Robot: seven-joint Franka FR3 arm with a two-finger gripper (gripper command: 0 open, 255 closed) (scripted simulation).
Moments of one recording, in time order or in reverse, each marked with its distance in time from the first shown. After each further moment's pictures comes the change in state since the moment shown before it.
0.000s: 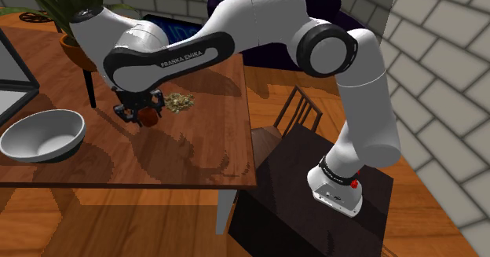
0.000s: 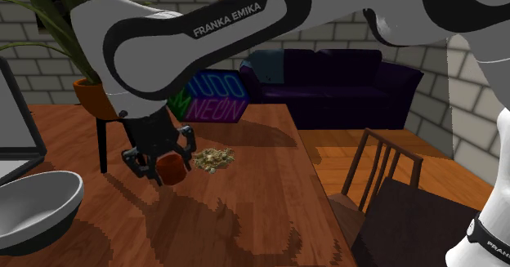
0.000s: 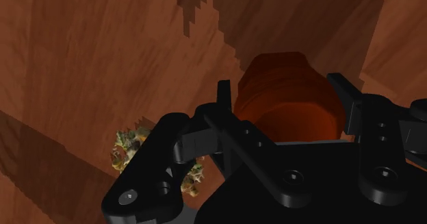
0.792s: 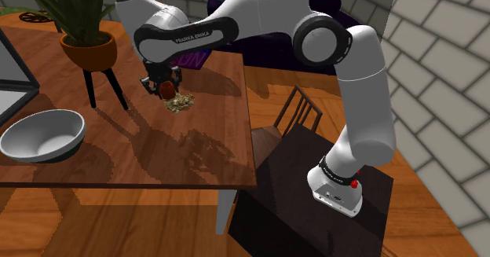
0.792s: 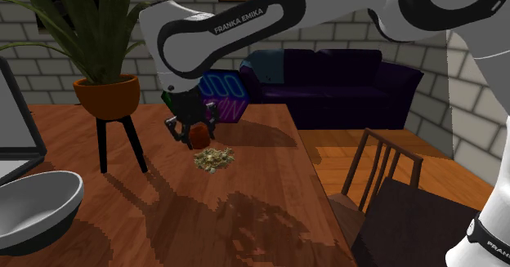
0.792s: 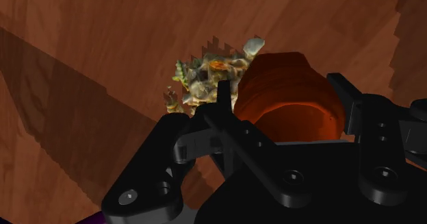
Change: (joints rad) arm -0.170 -0.014 -0.046 -0.005 0.003 0.029 -0.205
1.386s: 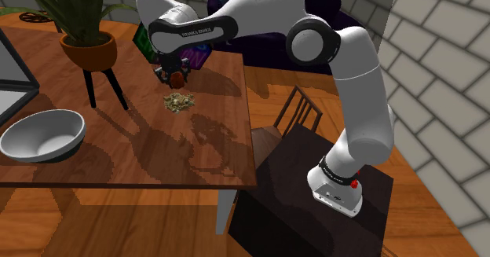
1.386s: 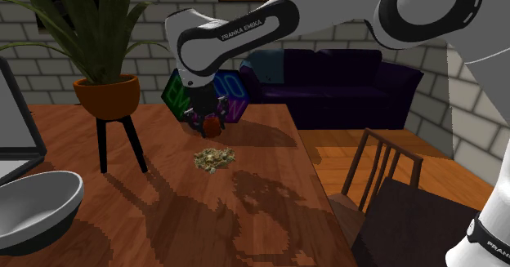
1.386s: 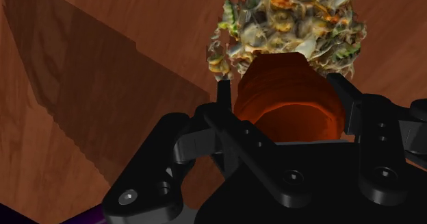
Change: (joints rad) arm -0.087 0.060 -0.033 0.076 -0.005 0.008 -0.126
